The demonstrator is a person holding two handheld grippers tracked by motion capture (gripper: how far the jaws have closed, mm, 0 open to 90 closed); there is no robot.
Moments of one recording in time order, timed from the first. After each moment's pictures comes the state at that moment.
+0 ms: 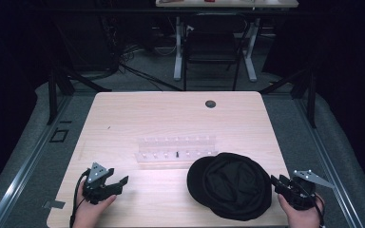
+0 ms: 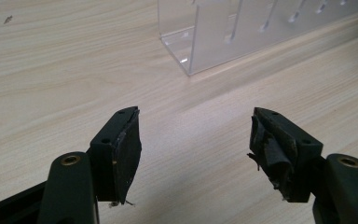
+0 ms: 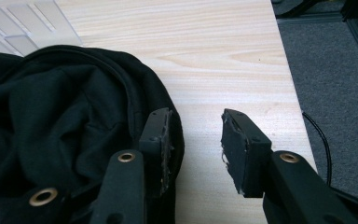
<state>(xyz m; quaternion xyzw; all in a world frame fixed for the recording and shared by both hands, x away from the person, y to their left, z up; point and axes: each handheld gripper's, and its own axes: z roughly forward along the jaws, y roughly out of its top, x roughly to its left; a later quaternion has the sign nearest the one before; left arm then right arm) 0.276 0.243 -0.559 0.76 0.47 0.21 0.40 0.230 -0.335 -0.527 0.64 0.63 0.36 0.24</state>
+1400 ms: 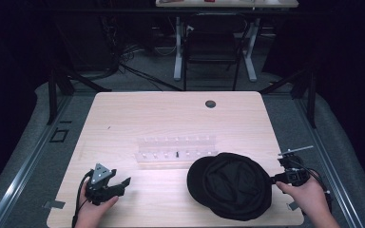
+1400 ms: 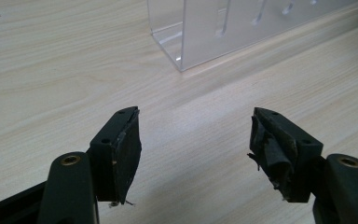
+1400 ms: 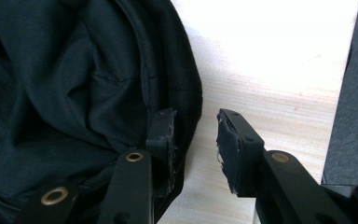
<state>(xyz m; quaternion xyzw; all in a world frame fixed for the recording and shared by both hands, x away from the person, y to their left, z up) 0.274 0.236 -0.562 0.77 0.46 0.21 0.39 0.291 -0.331 -0.495 0.65 0.74 0.18 0.05</state>
